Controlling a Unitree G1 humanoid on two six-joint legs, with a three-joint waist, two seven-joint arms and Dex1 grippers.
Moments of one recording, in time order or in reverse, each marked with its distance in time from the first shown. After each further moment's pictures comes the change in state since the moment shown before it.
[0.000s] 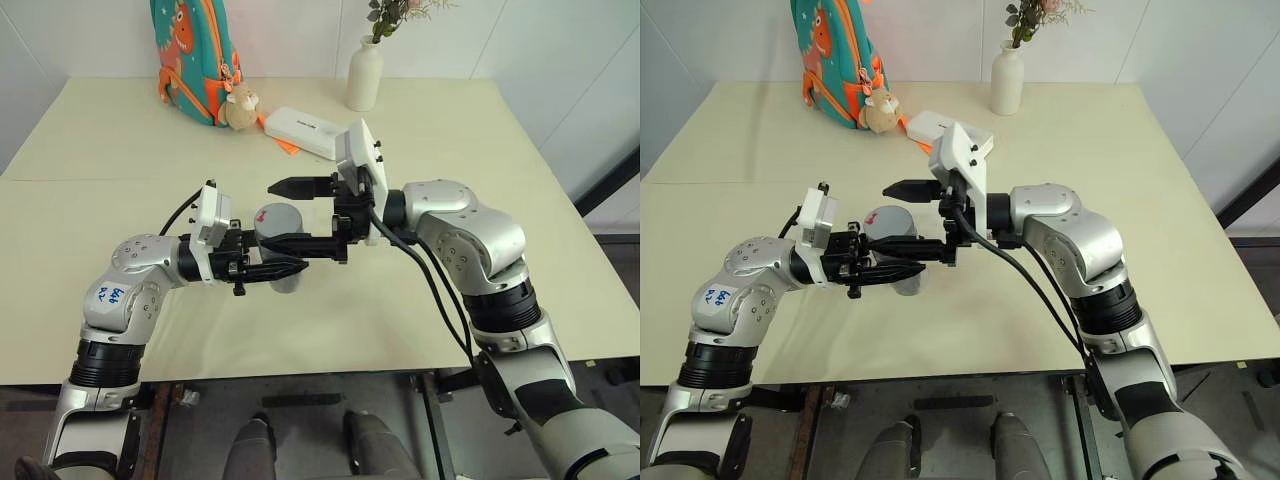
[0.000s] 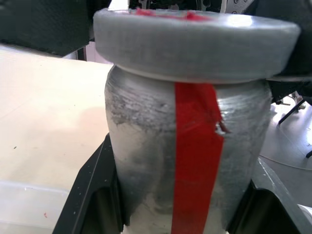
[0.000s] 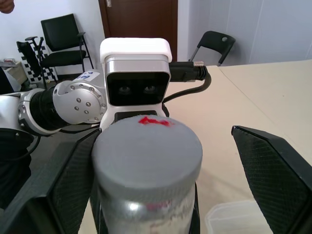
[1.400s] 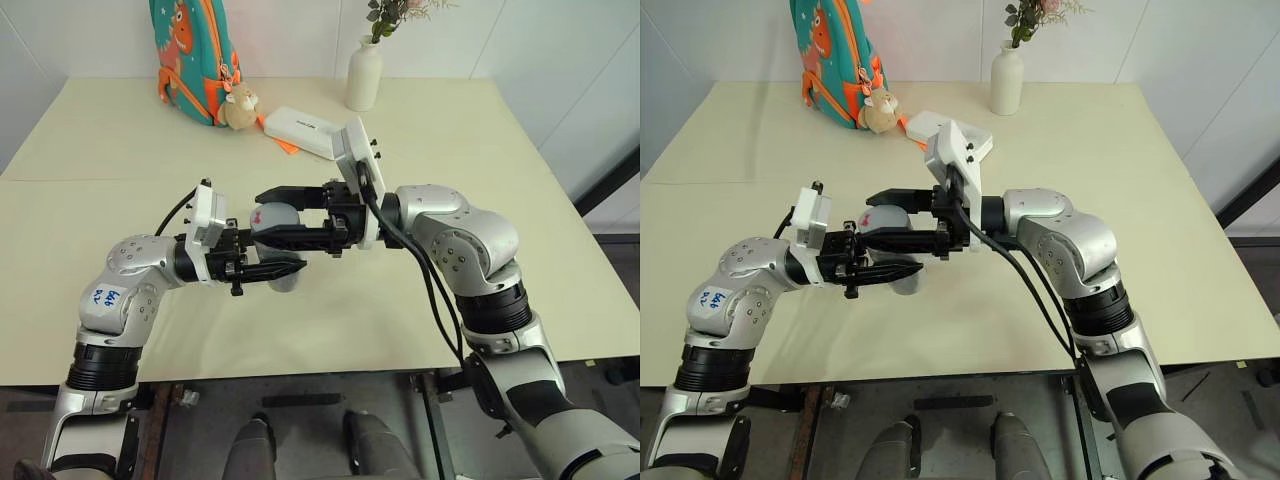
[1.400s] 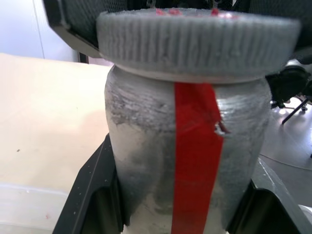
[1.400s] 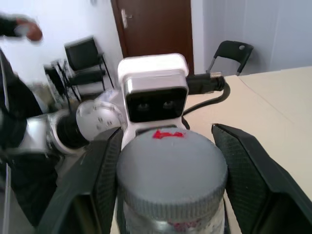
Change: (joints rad) left arm 0.013 0.003 0.025 -0.029 -0.004 -0.012 0.006; right arm -0.002 0.108 -0.083 -0.004 0.157 0.137 -0.071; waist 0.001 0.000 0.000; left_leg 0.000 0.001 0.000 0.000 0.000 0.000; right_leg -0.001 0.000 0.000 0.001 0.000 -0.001
